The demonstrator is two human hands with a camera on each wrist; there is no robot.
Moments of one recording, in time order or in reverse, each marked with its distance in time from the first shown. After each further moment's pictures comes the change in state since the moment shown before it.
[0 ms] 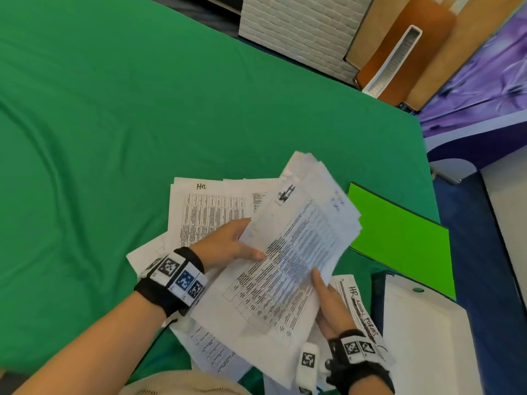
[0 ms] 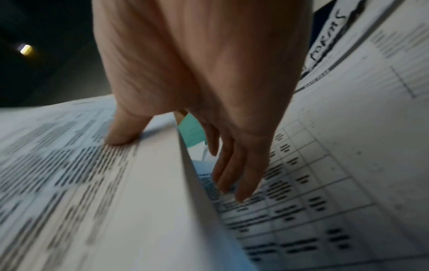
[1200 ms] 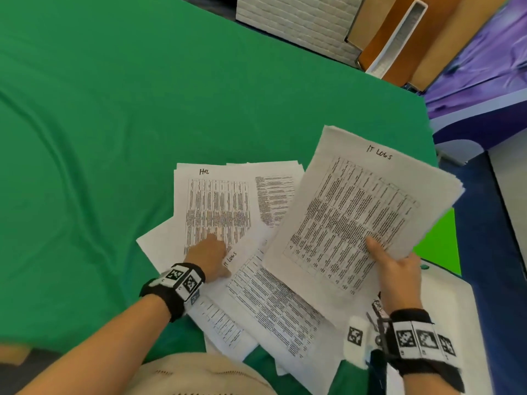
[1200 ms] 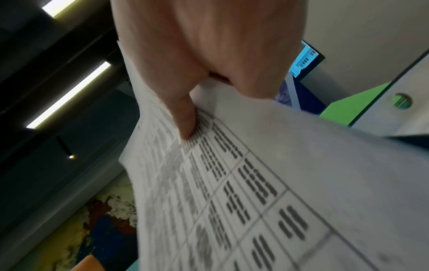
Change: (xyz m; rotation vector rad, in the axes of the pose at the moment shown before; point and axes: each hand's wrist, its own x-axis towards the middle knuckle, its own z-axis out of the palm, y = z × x) left_hand -0.002 -0.100 -0.002 1.051 0.167 -0.375; right_hand -0.058 -0.076 -0.026 -0.258 0.361 -0.635
